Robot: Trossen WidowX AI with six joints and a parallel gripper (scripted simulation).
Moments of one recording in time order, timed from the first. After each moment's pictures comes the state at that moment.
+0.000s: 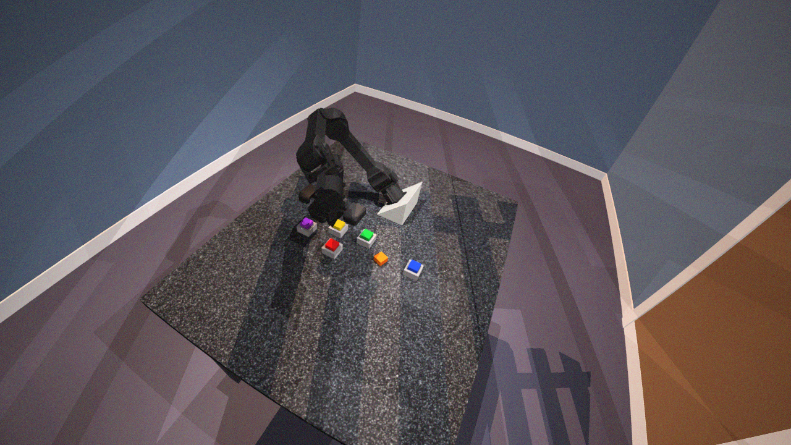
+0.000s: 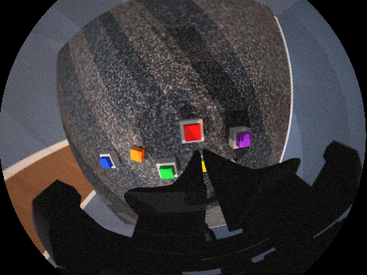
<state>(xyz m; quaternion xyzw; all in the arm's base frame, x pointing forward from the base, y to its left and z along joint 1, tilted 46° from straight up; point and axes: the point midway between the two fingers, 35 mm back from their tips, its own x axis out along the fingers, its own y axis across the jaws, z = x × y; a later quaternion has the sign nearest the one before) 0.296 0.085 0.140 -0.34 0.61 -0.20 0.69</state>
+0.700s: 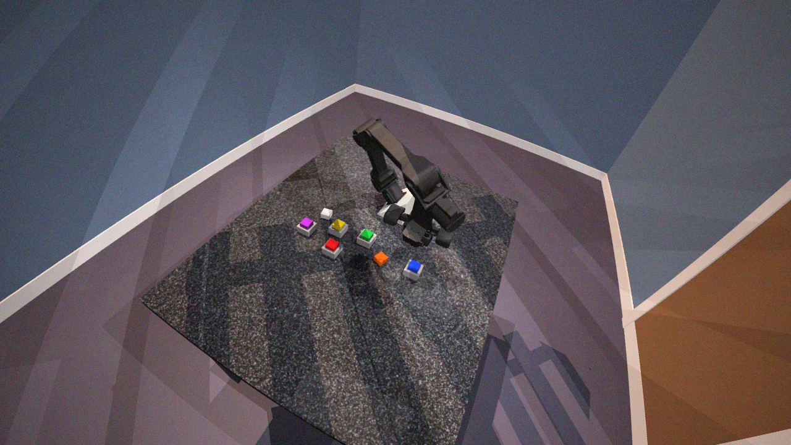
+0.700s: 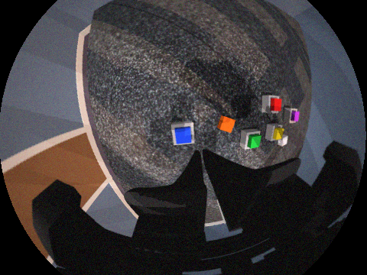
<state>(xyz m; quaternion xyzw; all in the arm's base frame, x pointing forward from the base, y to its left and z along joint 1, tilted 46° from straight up) 0.212 0.247 -0.023 -0.34 0.62 -0.19 0.68</state>
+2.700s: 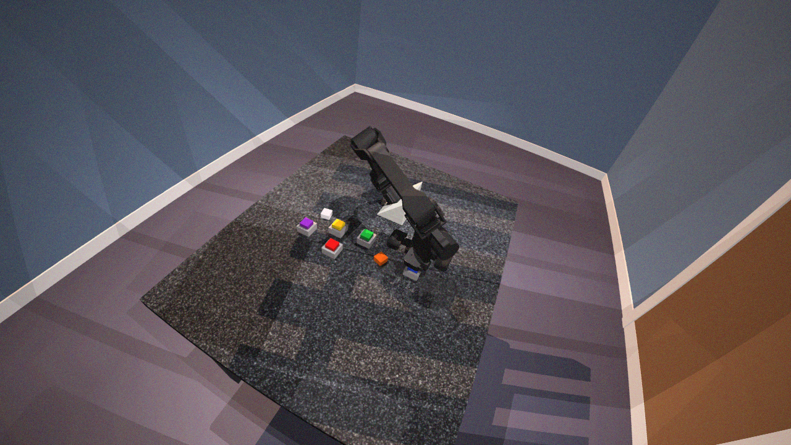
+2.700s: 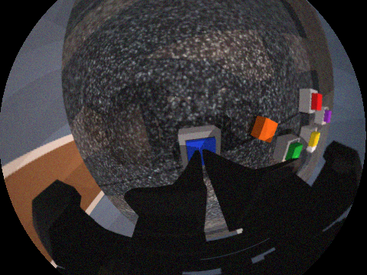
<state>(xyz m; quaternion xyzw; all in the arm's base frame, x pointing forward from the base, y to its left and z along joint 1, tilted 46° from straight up) 0.217 0.193 -0.106 -0.33 0.62 -0.20 0.69</state>
